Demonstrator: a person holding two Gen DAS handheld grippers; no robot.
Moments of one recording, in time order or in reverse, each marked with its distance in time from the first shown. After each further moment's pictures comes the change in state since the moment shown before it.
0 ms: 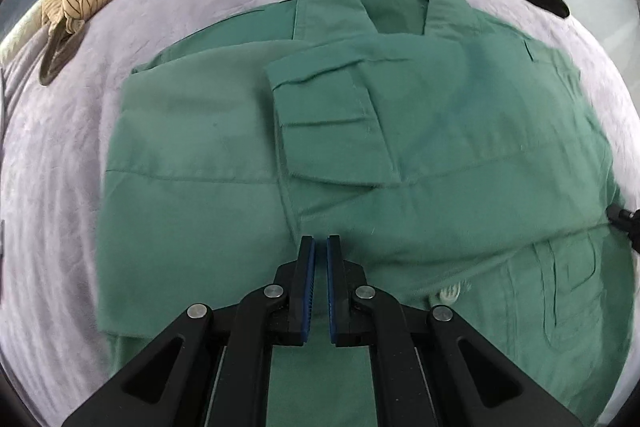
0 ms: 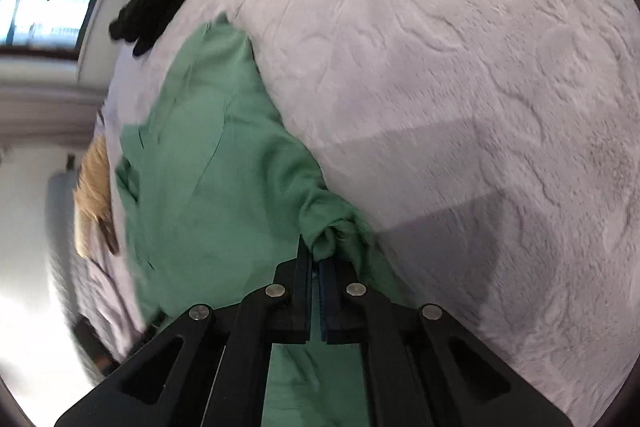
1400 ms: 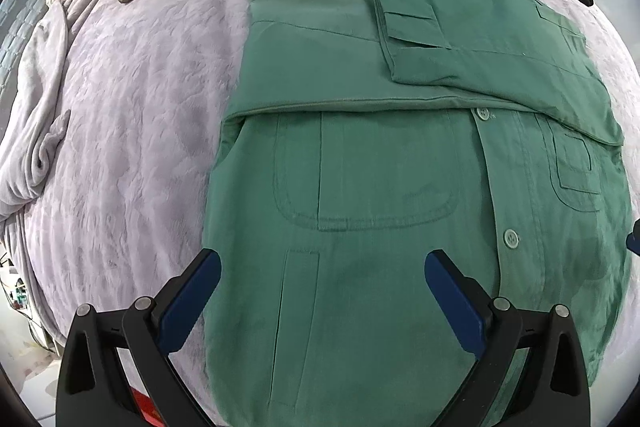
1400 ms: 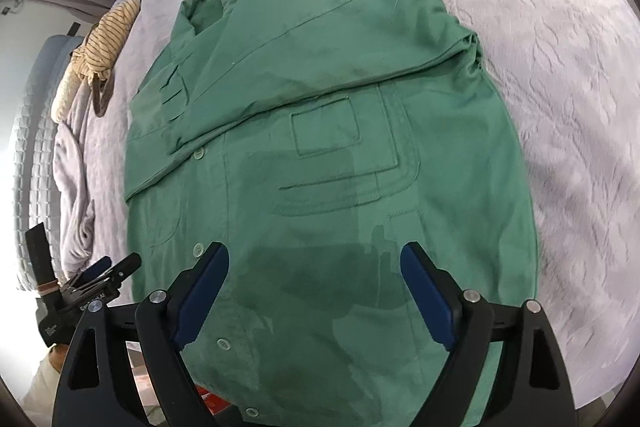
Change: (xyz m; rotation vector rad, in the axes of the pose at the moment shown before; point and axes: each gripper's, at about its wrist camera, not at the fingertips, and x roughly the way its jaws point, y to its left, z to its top) left arm -0.099 0.030 -0.115 -0.121 0.155 0.112; right arm -0.043 0.089 -0.136 -0.324 0.155 -0.123
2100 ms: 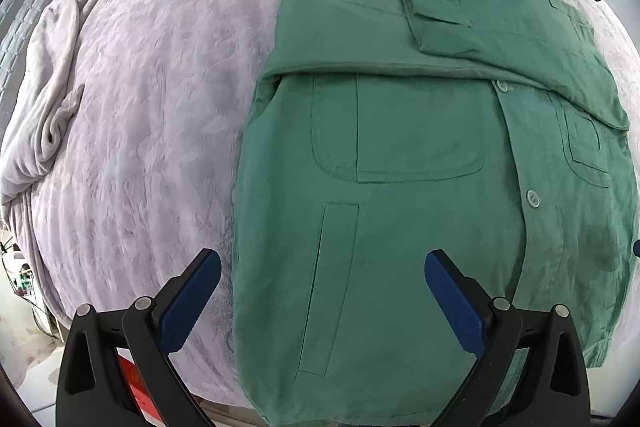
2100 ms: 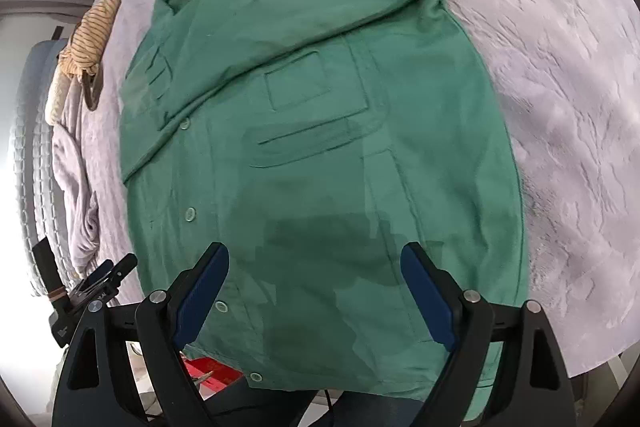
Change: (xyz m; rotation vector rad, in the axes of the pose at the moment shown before) left arm -0.001 0.024 -0.020 -0.017 0.053 0.018; right arm 0.000 -0.024 -0.012 0.081 0.123 -0.015
